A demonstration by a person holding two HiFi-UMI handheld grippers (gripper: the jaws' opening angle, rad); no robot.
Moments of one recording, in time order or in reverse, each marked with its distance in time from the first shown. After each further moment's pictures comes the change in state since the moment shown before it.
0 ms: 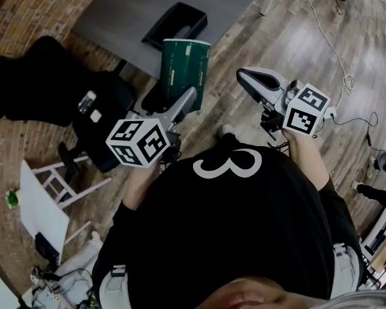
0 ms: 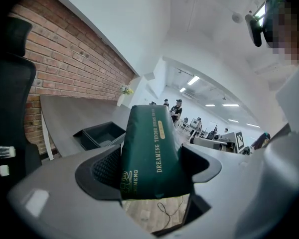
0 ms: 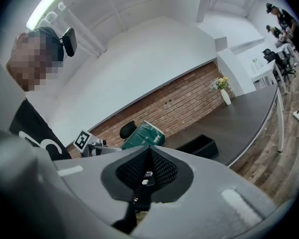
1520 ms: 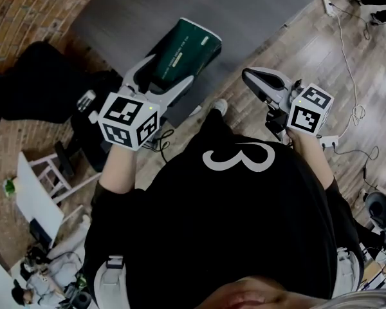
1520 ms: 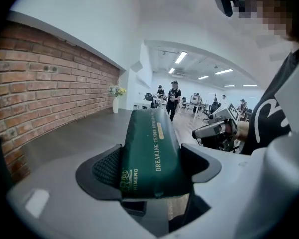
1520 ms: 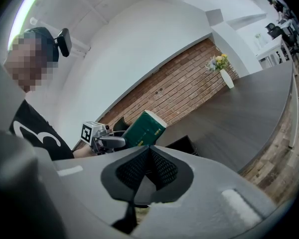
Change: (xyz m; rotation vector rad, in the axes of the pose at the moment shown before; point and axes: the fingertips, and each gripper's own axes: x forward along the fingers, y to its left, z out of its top) left arm 0.151 0.097 0.084 0.350 0.124 0.040; right arm 0.088 -0.169 0.038 0.097 0.146 0.092
